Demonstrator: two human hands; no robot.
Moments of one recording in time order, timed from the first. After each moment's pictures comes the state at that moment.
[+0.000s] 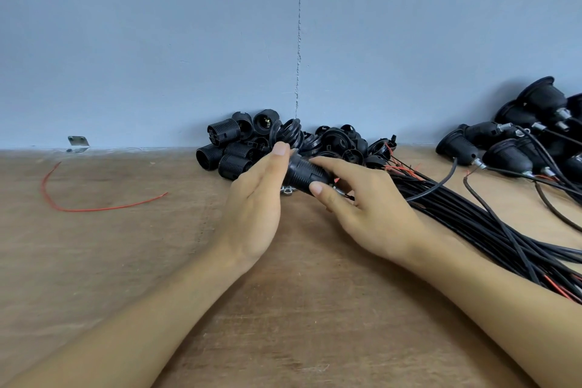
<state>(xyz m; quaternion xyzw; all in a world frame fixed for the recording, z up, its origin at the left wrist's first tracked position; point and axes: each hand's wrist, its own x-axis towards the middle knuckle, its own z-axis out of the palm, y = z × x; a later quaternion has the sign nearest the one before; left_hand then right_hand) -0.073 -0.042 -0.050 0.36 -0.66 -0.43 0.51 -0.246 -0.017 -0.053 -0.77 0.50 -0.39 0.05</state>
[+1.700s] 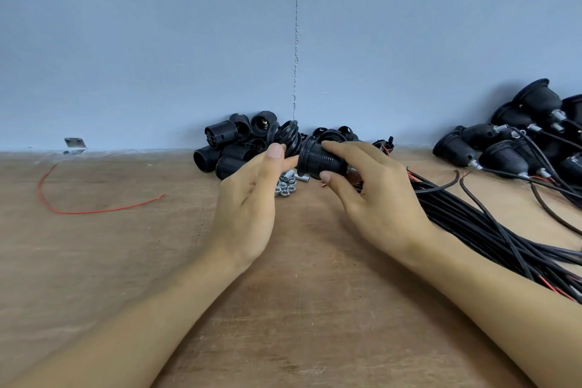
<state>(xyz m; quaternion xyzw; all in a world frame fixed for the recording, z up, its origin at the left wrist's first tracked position) -0.068 -0.038 -0.058 0.36 -0.67 -0.37 0.54 -0.252 -0.020 -0.052 -0.72 0.52 -0.45 -0.04</state>
